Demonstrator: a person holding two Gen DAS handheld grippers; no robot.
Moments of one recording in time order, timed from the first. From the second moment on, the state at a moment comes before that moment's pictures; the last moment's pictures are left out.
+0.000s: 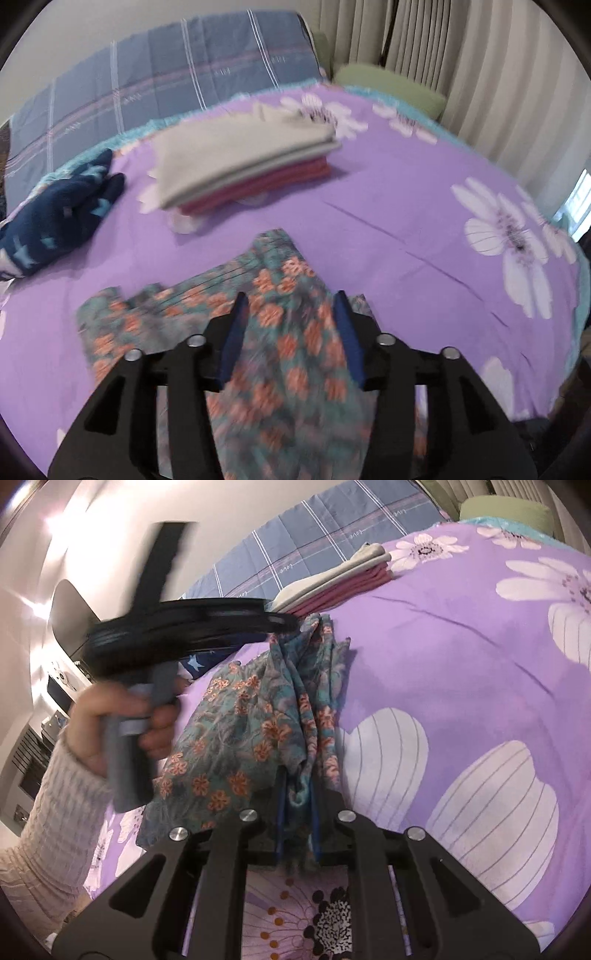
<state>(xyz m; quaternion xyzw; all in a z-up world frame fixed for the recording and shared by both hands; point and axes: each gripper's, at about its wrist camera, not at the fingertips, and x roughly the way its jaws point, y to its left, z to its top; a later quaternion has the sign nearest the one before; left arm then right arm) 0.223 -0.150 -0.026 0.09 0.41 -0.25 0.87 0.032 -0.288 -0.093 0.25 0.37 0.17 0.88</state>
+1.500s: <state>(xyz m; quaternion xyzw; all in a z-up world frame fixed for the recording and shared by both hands) 0.050 -0.015 -0.096 0.14 0.40 -0.11 0.90 0.026 -0.293 -0.053 0.21 0.36 0.16 0.90</state>
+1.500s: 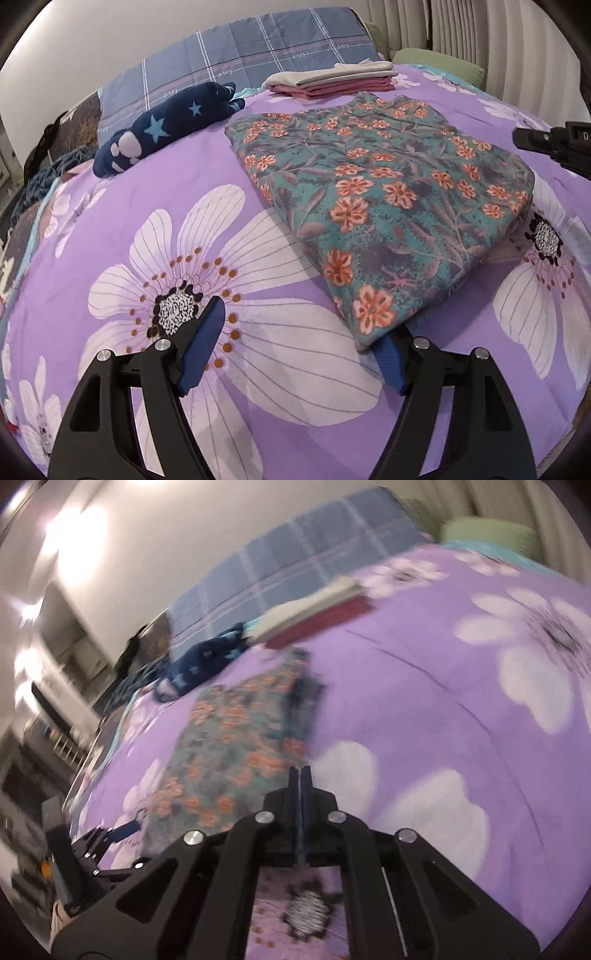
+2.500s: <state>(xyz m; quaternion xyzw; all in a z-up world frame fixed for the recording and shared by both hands) 0.072 -0.024 -0.093 0.03 0.42 -0.26 0.87 0.270 -0.262 -0.080 0.15 0.46 0.16 0.86</state>
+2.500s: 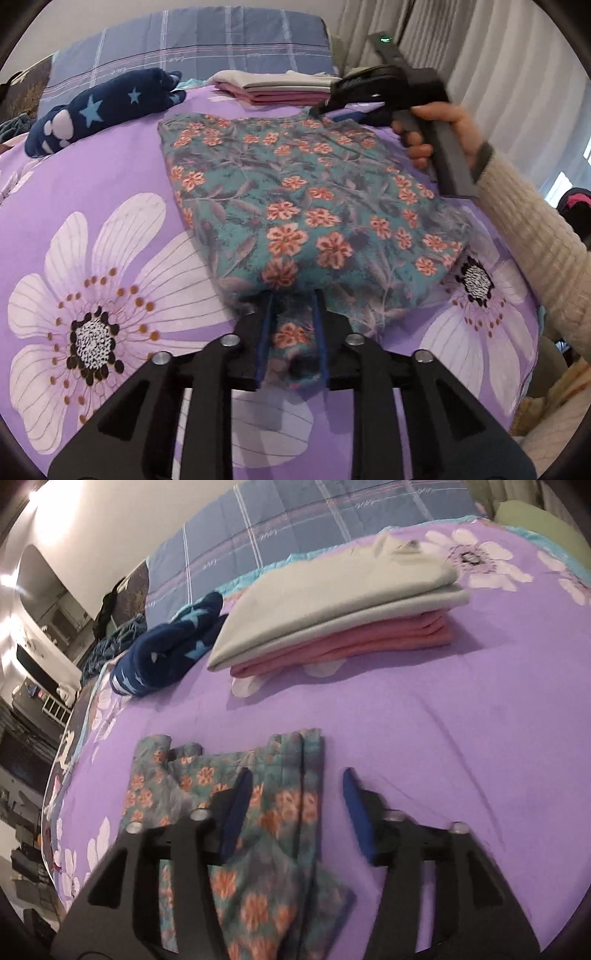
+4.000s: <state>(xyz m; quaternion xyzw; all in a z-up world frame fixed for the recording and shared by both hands) 0.050 -0.009 -0.071 0.04 0.39 -0.23 0.89 0.044 -0.242 -0.070 0.00 0.36 0.12 0.92</state>
